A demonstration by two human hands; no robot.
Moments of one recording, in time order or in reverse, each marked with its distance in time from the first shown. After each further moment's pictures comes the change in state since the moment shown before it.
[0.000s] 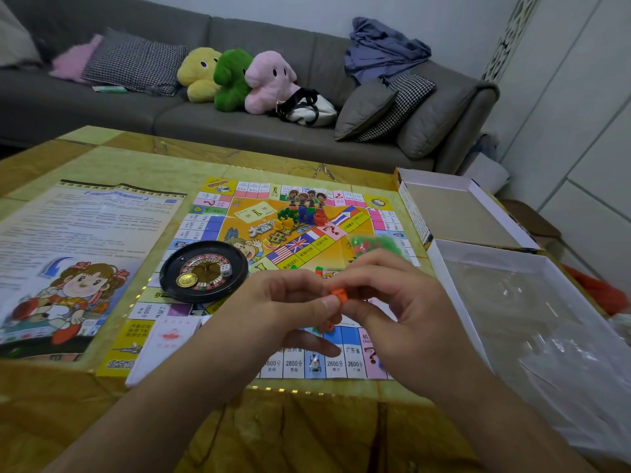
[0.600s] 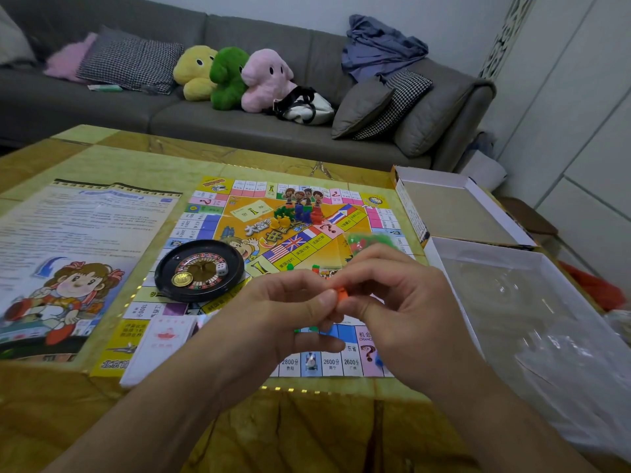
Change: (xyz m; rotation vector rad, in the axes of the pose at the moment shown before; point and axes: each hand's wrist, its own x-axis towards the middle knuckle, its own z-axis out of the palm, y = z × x) left_hand 0.003 -0.006 0.005 -0.207 -0.076 -0.045; right_hand 0.002 -0.006 0.001 0.137 0.064 0.075
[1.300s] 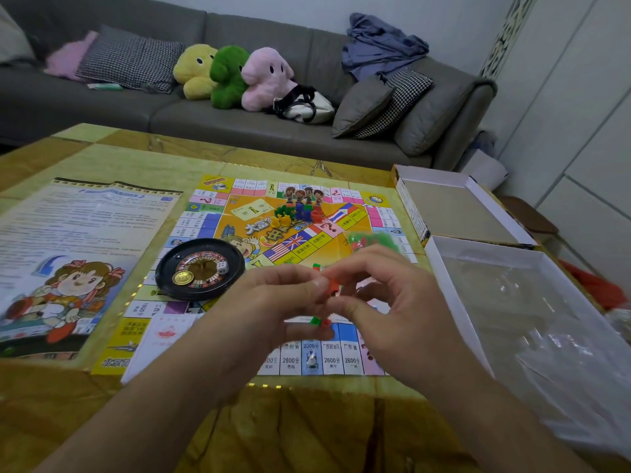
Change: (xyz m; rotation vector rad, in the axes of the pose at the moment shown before) left_hand 0.003 0.005 -0.003 0.031 0.129 -0.024; right_hand -0.001 0.004 0.005 -0.147 0.010 0.049
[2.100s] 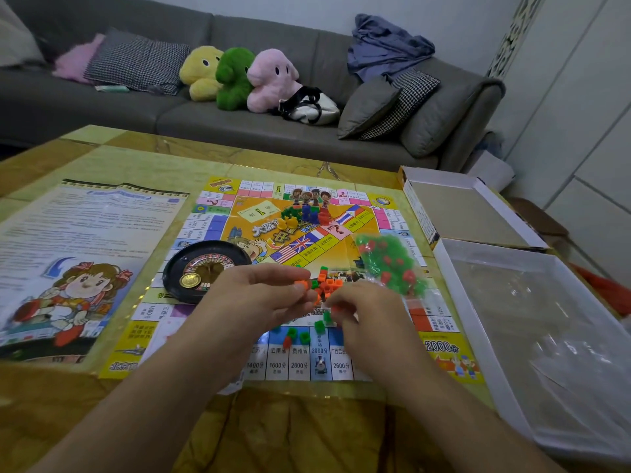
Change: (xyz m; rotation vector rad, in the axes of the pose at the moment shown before) left_hand 0.009 0.002 -0.021 0.029 0.298 -0.028; right_hand 0.006 0.049 0.042 -0.477 -0.123 0.197
